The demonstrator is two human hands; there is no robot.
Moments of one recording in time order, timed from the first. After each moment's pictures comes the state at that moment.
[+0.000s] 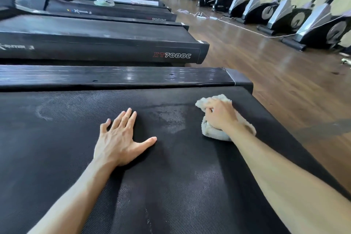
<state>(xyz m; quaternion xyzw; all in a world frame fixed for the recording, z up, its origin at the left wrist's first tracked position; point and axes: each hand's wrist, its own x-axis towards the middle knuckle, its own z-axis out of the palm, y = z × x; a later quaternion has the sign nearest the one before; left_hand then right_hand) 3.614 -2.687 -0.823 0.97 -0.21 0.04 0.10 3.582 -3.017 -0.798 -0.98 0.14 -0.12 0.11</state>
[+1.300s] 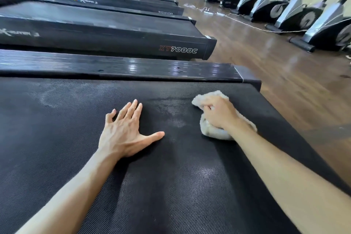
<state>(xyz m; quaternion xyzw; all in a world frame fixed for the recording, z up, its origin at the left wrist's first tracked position) 3.612 -2.687 -0.824 0.97 -0.21 0.03 0.09 3.582 -2.992 -0.801 -0.99 0.07 -0.11 0.09</state>
